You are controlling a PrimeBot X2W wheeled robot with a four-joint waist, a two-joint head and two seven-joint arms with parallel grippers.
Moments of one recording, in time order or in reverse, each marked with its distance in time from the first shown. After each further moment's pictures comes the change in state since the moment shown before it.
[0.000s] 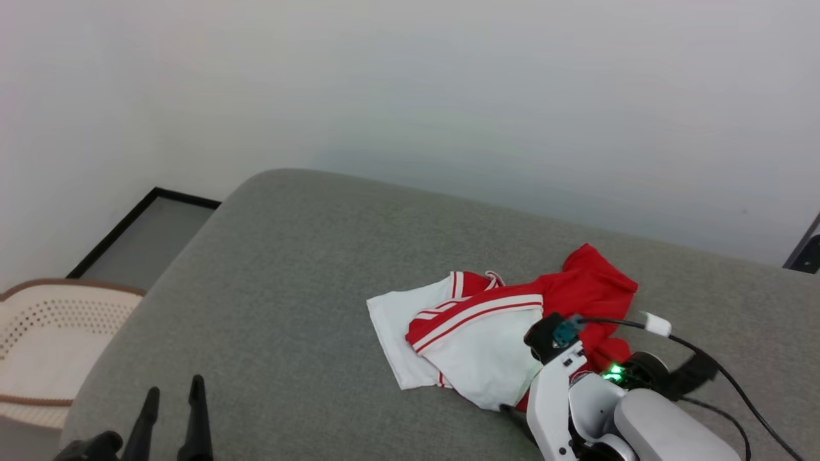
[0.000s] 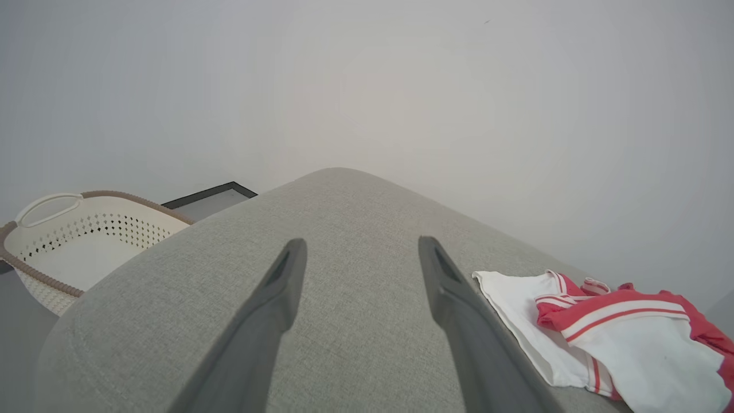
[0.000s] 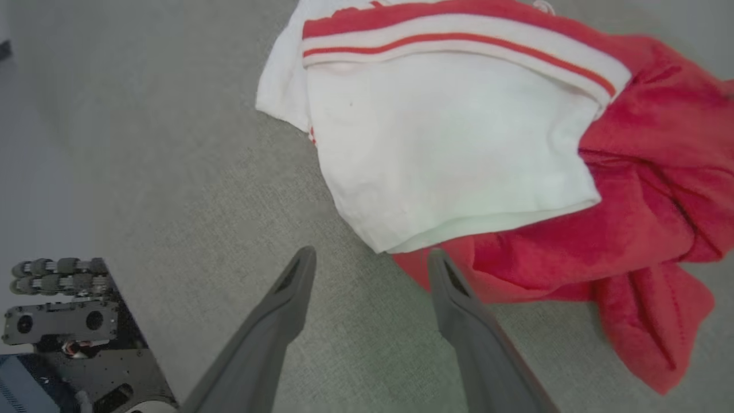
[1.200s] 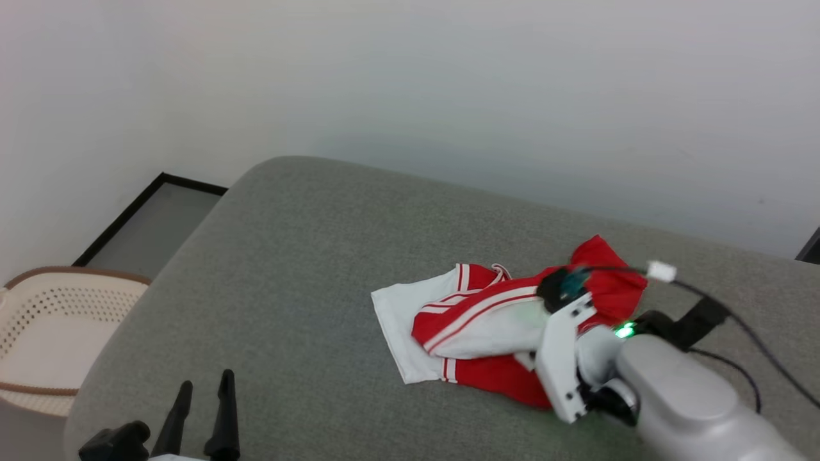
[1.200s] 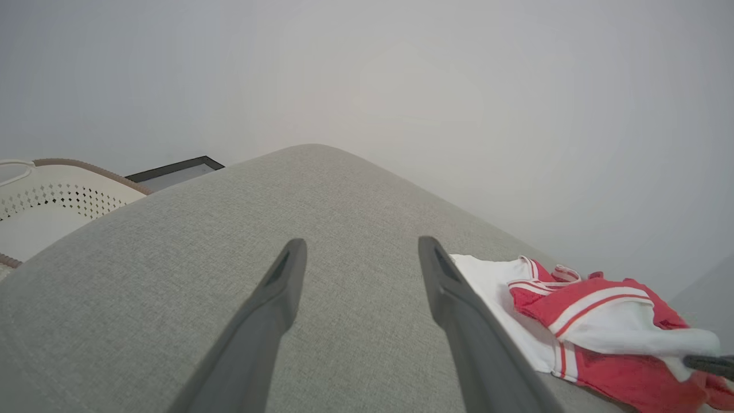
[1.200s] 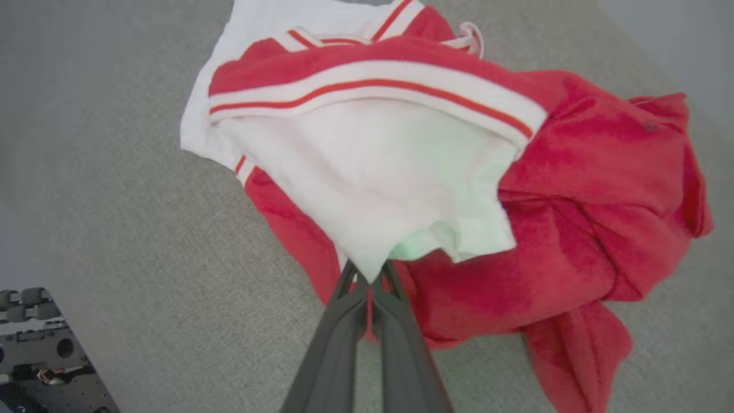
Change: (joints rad) left arm -0.036 -0.006 -0.085 0.042 -0.085 -0.001 0.000; right arm -0.246 0.032 0.178 0.324 0.141 0.000 -0.033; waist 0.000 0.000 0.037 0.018
